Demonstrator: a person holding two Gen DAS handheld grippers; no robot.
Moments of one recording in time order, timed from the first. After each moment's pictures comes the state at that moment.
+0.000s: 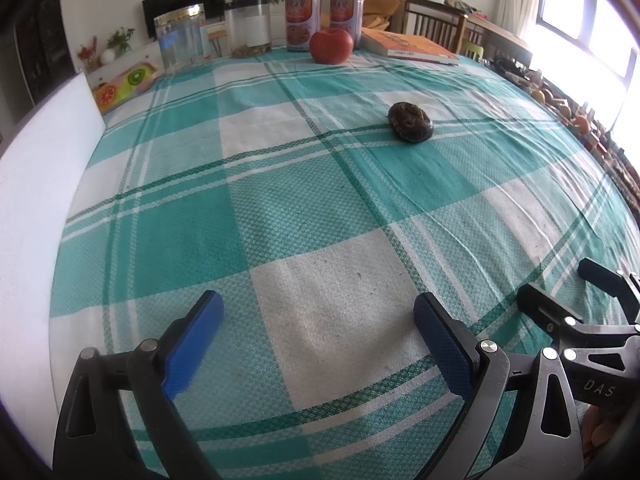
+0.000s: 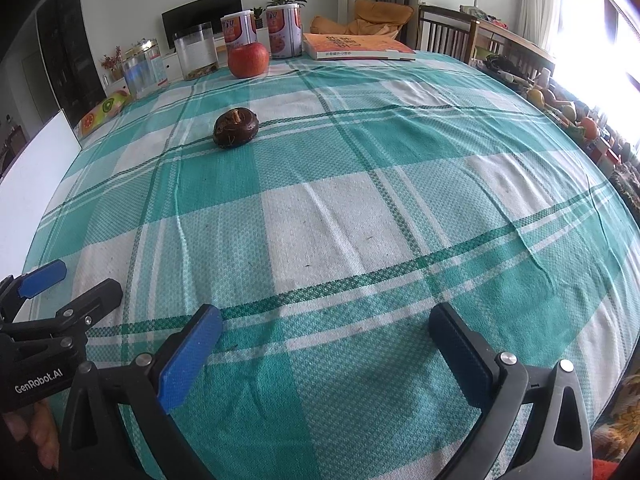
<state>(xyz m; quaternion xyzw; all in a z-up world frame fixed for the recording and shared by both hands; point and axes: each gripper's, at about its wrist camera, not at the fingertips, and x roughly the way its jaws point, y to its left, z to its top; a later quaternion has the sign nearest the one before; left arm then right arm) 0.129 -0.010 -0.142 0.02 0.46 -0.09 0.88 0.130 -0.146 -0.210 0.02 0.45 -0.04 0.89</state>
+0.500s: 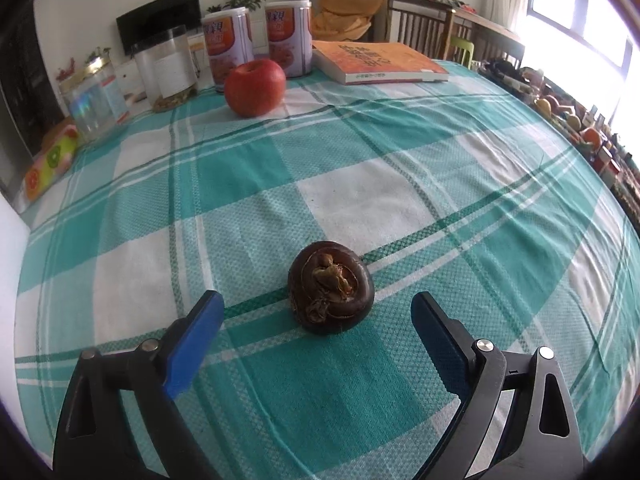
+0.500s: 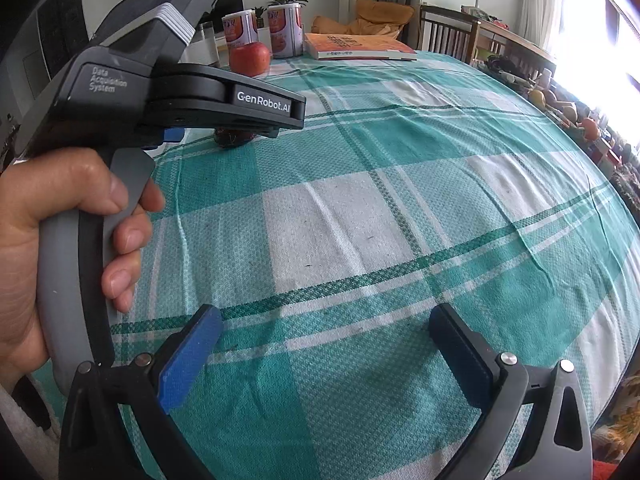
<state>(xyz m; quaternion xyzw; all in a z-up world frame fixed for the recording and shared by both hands) 0.258 -0.112 -0.140 0.05 0.45 -0.09 0.89 0.130 -0.145 -0.211 0.02 0.45 -0.04 0.89</state>
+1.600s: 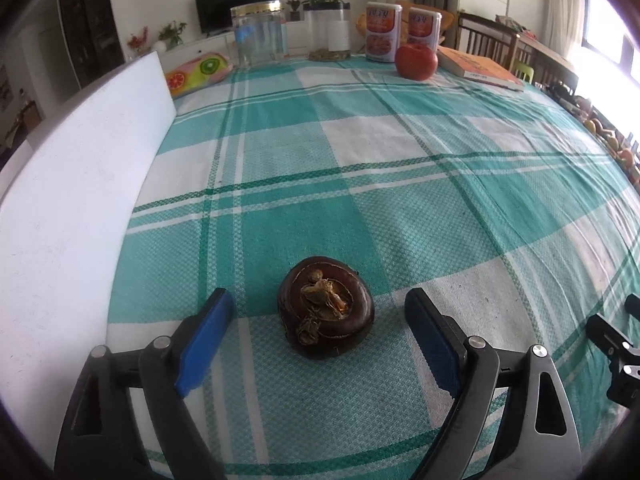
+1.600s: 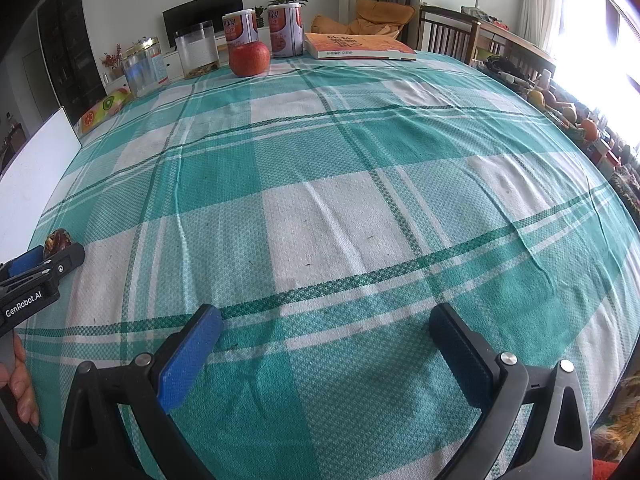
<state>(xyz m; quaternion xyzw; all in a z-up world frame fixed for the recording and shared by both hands) 0.145 0.056 -0.147 0.00 0.44 0.01 0.90 0.131 -0.144 -0.211 0.02 0.45 -0.04 0.89</state>
